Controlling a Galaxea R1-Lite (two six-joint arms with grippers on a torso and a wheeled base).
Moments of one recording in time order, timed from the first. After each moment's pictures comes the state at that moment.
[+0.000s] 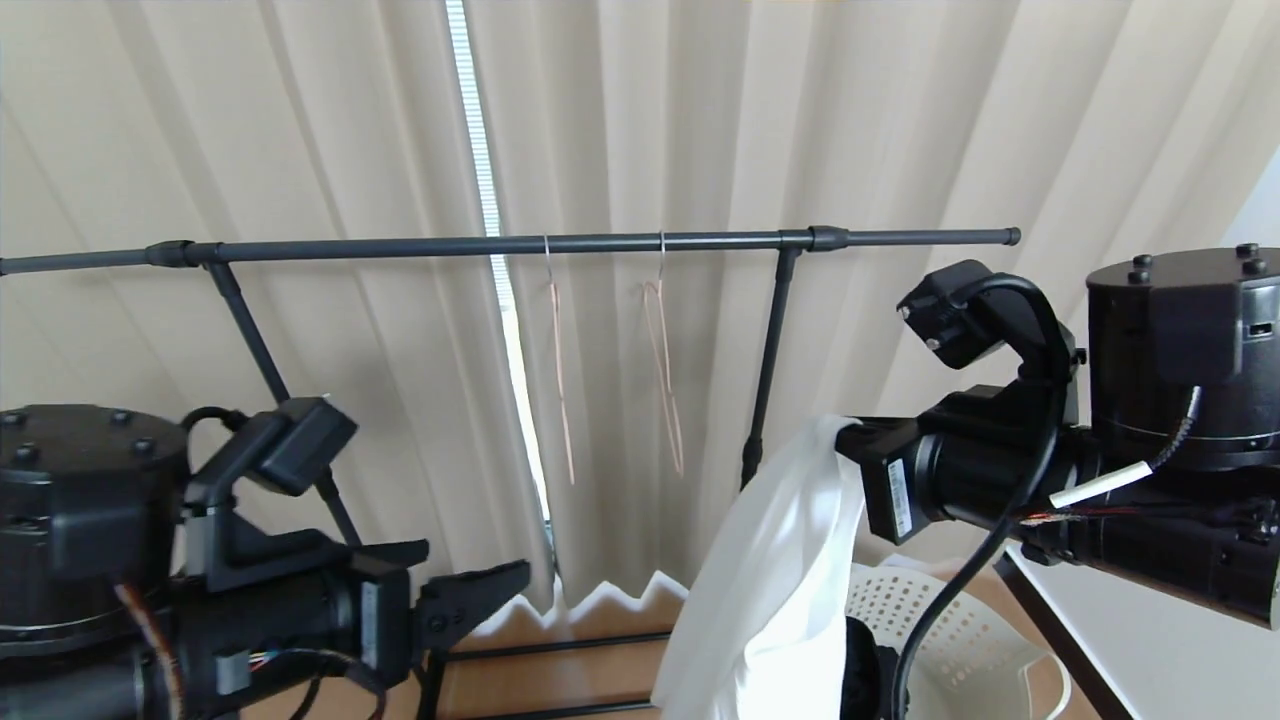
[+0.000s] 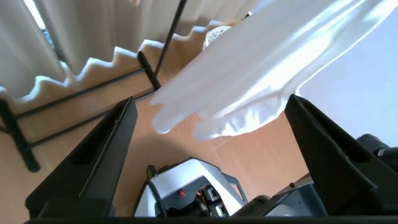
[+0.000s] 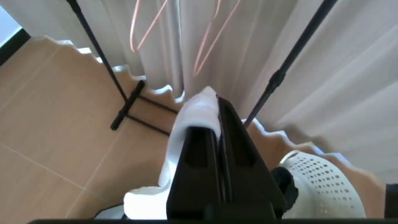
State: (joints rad) left arm -0.62 1.32 -0.56 -0.25 -0.05 -0.33; right arm 0.75 1.51 -0.89 -0.20 -0.25 0.09
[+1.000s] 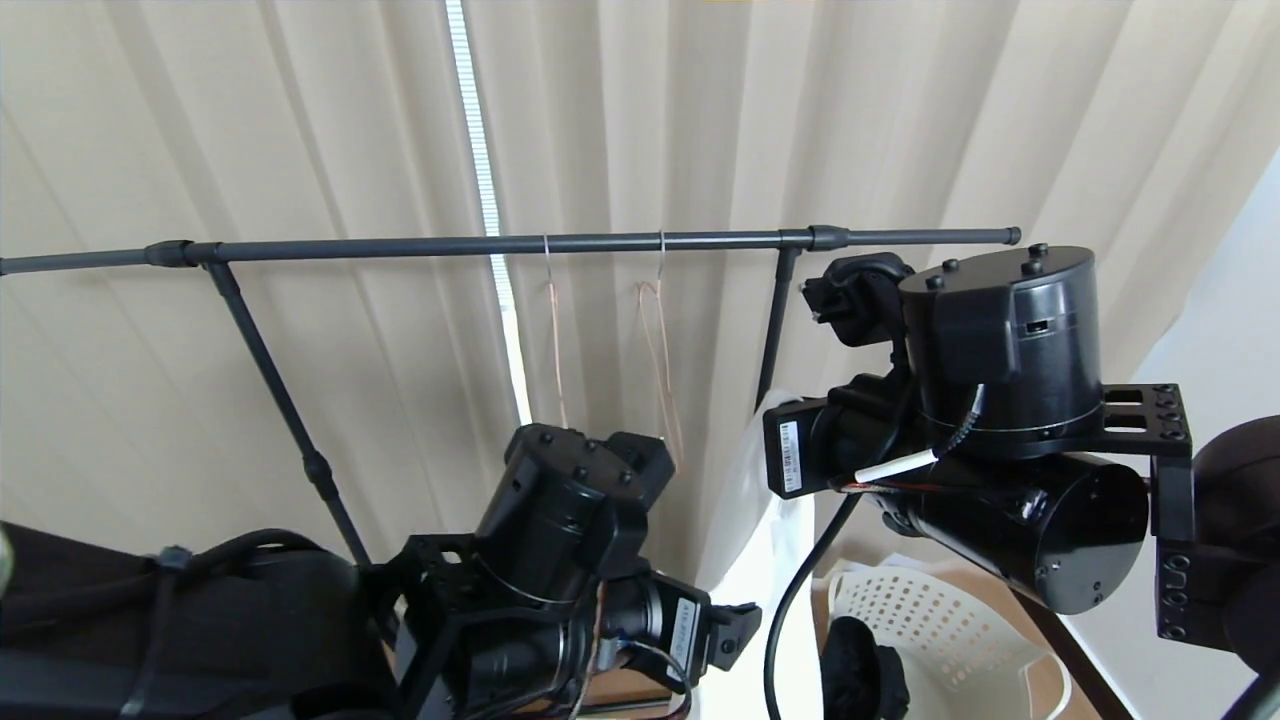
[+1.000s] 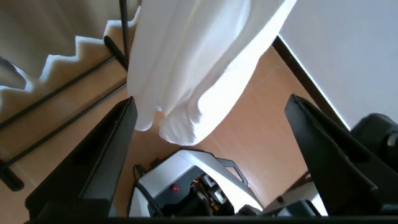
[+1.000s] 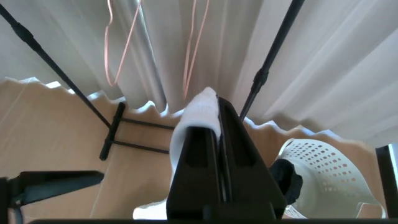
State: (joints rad) left arm -0.91 1.80 -0.86 -0.32 0.06 -0.35; right arm 0.85 1.68 -1.04 -0.21 -0.56 0.25
